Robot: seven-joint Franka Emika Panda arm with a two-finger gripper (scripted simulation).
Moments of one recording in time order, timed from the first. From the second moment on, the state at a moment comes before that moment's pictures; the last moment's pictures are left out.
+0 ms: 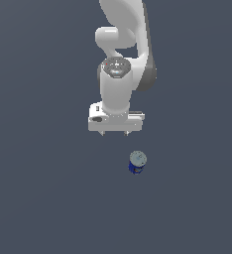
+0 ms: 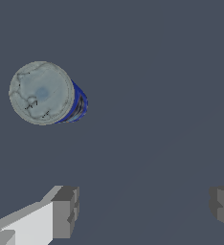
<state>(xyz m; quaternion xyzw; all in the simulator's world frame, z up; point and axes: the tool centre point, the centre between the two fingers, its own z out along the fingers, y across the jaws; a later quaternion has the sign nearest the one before) -0.008 -0.005 0.172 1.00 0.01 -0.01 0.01</state>
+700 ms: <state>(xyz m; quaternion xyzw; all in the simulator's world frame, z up) -0.016 0.011 0.158 1.00 0.00 -0.03 0.01</state>
